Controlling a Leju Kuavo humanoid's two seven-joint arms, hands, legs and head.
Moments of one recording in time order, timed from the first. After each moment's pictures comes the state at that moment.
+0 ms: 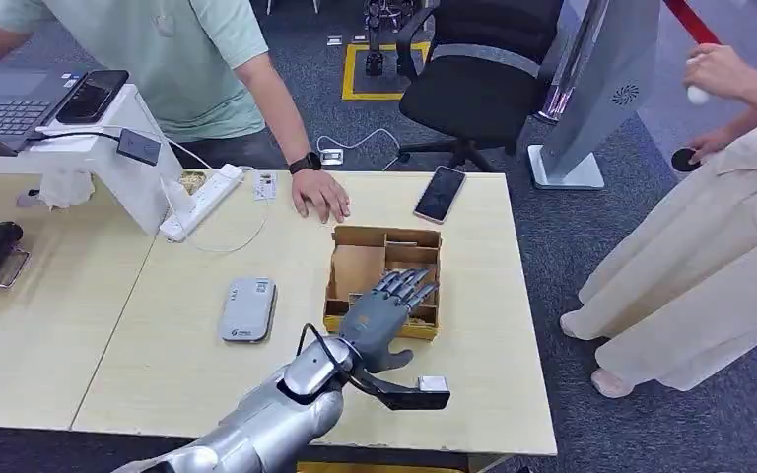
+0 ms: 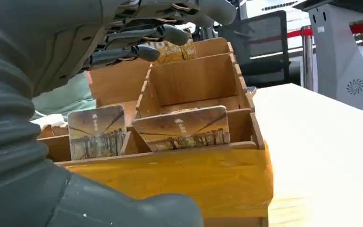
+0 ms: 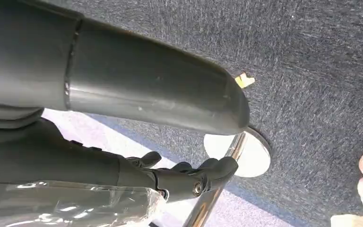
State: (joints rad) left arm -0.56 -0.24 -0.88 -0.67 -1.03 0.41 -0.24; right arm -0.09 0.15 -0.76 -0.25 1.57 -0.69 -0.10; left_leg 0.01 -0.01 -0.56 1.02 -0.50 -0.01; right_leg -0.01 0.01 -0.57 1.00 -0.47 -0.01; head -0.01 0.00
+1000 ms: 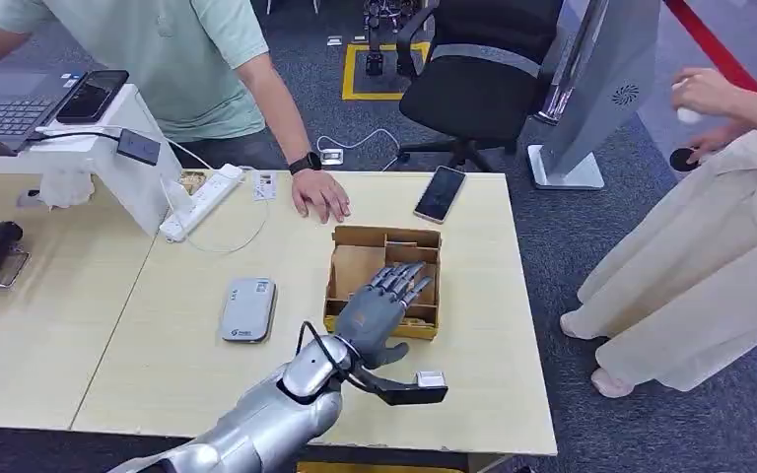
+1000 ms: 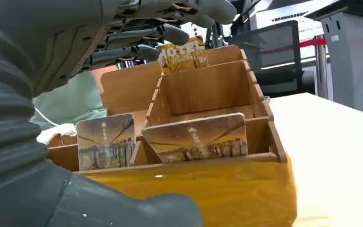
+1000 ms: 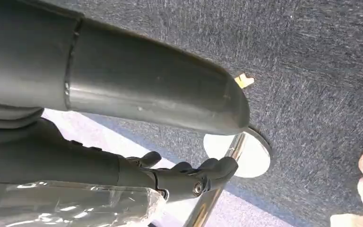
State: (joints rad) left arm -0.57 -0.24 -0.89 -0.64 -1.06 0.49 -0.21; right arm -0.09 0.15 -0.74 -0.25 1.54 -0.69 -0.10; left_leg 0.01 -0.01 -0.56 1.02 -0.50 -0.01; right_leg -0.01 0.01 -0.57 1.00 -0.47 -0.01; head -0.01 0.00
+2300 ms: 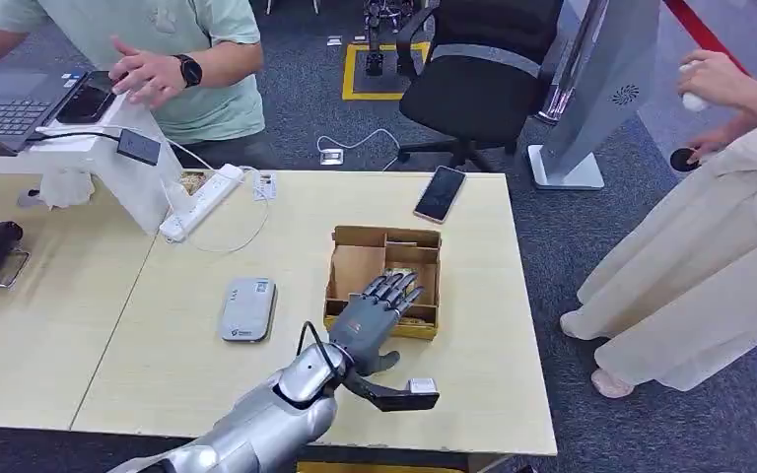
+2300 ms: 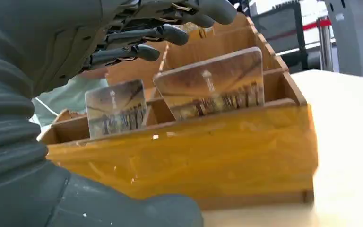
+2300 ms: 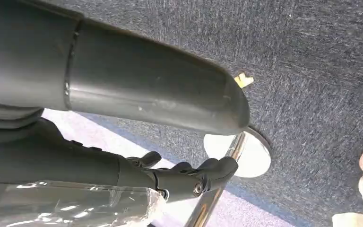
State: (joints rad) left arm -0.57 -0.24 -0.90 -0.58 -1.06 0.51 -0.20; right arm -0.09 0.15 -0.73 -0.25 1.53 -0.69 -0.10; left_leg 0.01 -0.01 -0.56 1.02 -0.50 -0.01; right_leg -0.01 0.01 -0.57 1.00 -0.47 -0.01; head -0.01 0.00
